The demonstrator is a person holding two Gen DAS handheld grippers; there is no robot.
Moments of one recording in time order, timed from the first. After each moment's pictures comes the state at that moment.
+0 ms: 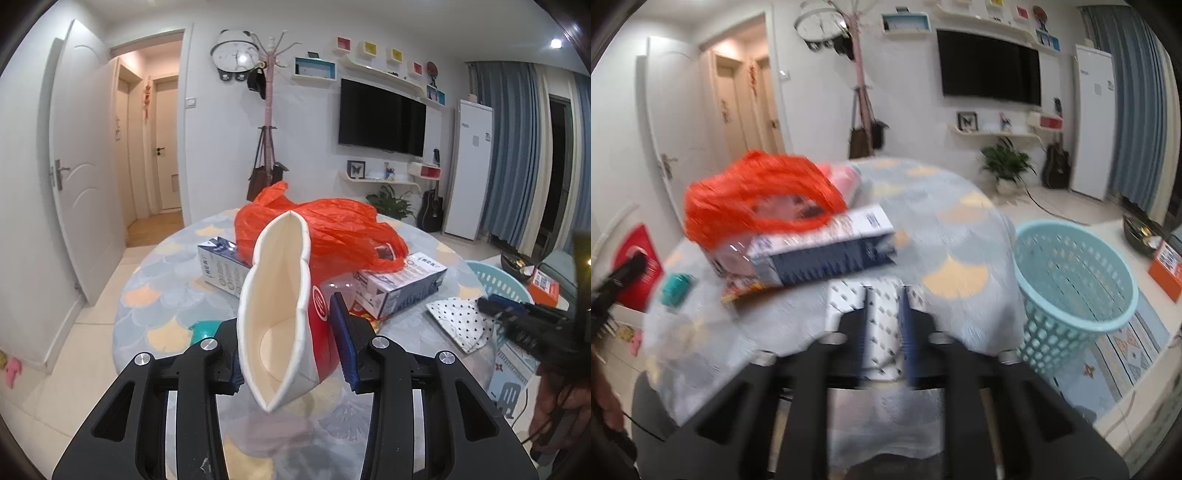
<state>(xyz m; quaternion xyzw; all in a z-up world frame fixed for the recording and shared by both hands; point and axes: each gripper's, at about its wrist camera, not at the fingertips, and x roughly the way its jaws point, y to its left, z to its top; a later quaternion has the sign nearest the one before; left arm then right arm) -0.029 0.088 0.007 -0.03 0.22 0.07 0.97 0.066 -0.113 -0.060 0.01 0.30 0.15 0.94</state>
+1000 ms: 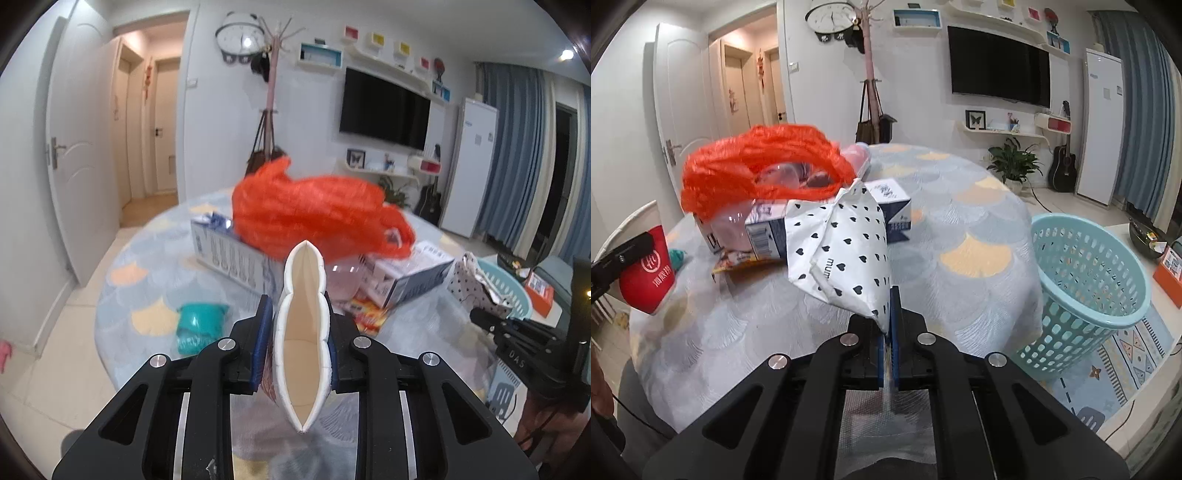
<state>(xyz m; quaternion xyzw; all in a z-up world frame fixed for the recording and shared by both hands) -0.019 0.097 -0.006 -0.06 0.23 0.07 0.97 0.066 -0.102 -0.078 0.00 0.29 0.18 0.94</state>
